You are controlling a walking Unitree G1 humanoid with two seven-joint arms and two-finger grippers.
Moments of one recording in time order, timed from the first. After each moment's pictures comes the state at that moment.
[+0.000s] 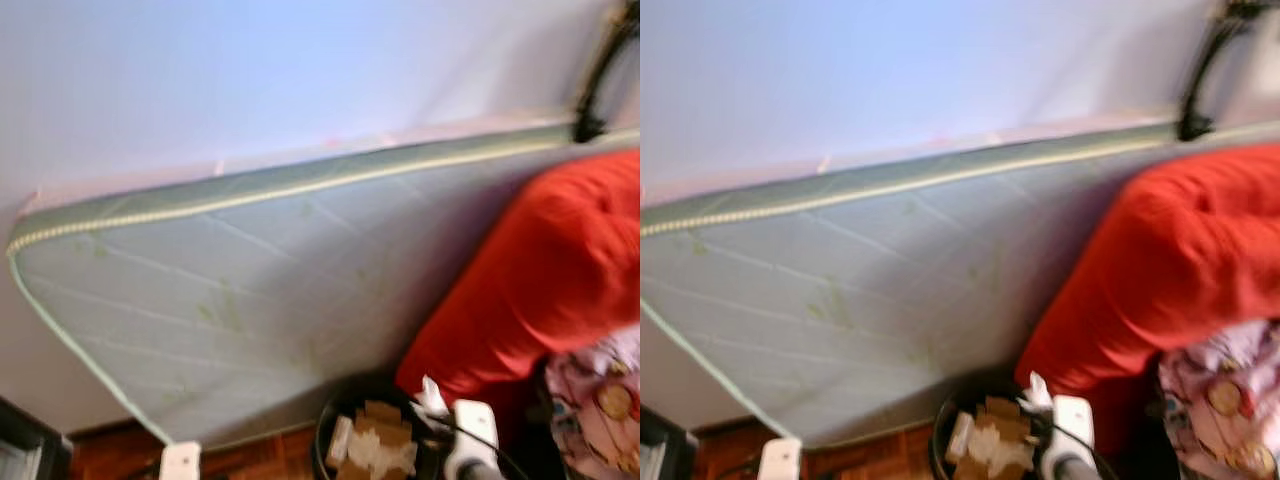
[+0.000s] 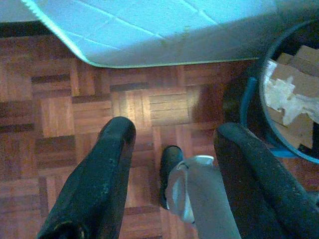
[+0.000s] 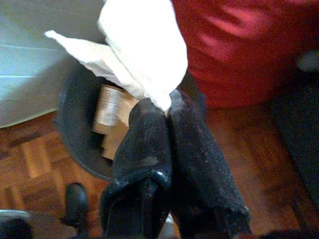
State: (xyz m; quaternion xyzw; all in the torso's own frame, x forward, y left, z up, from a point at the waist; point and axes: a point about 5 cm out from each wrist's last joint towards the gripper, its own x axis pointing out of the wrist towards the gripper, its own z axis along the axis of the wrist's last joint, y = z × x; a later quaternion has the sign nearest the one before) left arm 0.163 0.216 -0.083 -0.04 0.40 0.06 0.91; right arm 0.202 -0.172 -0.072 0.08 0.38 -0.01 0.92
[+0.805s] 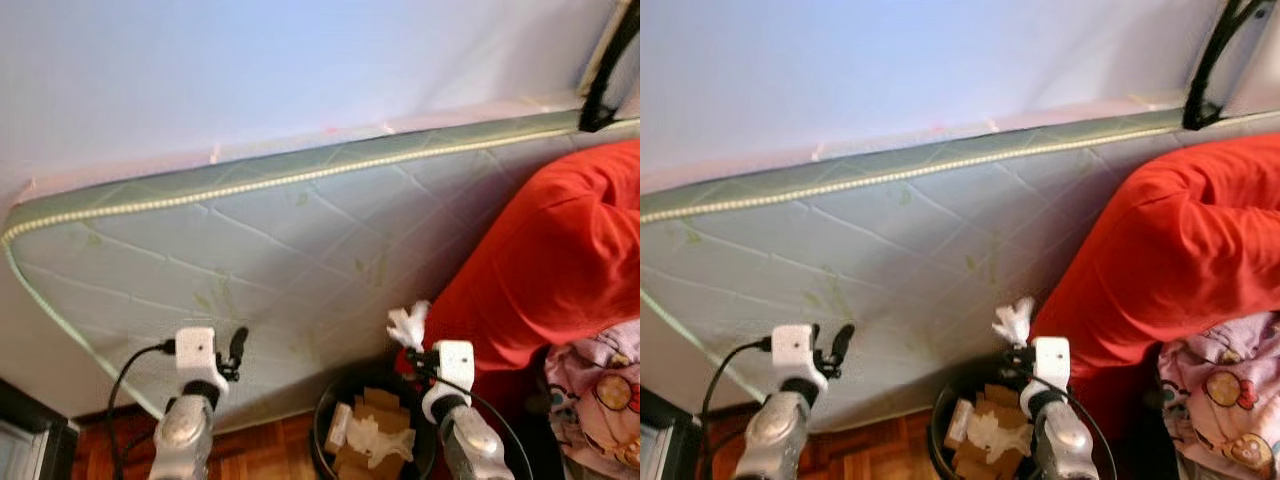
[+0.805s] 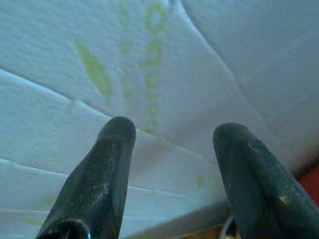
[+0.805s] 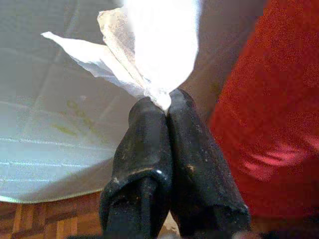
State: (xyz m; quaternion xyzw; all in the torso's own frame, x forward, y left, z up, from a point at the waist) left arm 0.275 0.191 0.024 -0.02 0.05 0.00 1.00; right arm 0.264 -0.150 -0.016 0.08 0.17 0.06 0.98
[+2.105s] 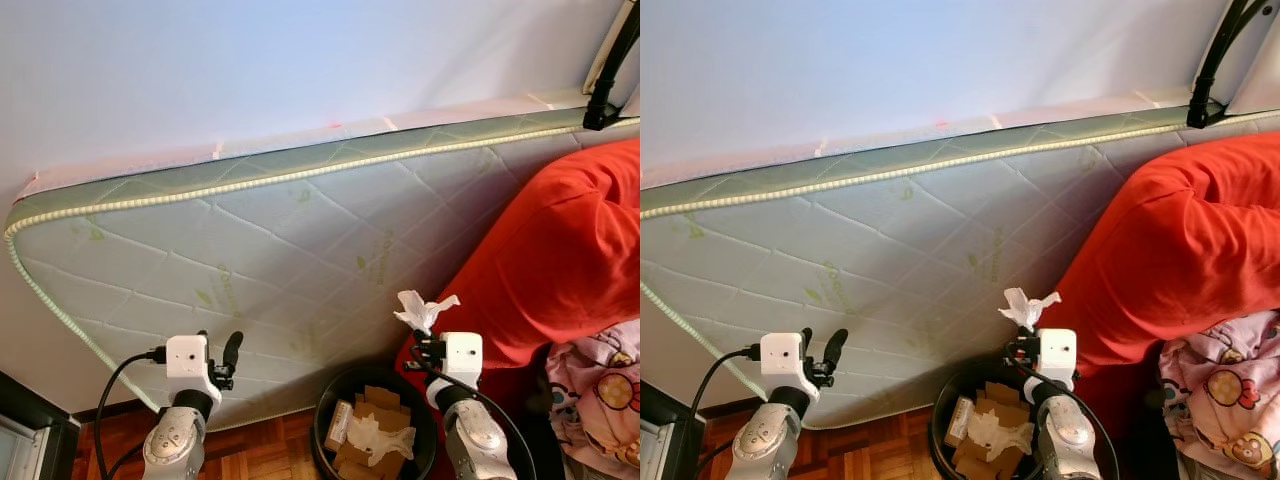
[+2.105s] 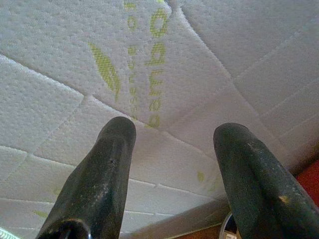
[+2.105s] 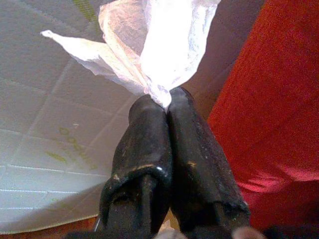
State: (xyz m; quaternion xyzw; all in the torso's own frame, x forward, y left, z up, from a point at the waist) left arm 0.257 0.192 0.030 -0.02 0.05 -0.01 1.00; right arm 0.269 -0.156 -0.001 0.06 0.11 0.04 0.99
